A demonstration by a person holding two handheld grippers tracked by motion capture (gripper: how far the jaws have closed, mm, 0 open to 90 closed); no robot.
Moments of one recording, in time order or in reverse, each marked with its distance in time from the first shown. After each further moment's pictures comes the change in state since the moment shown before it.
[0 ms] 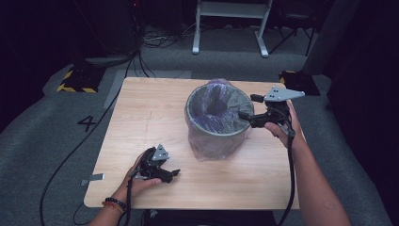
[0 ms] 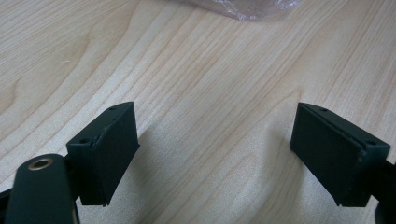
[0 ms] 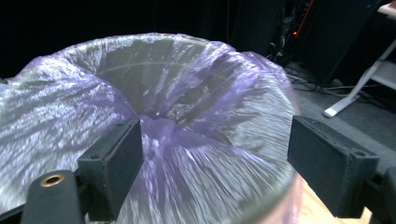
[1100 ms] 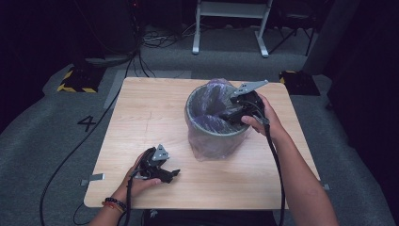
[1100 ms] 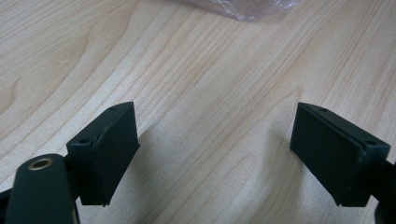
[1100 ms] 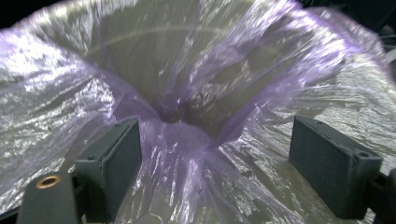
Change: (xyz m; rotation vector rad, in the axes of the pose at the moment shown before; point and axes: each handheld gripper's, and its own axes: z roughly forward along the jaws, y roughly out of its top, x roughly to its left) left arm 0.000 0.000 0.000 0.000 -0.003 0.002; right arm 0.012 0.021 0.066 0.247 0.090 0.010
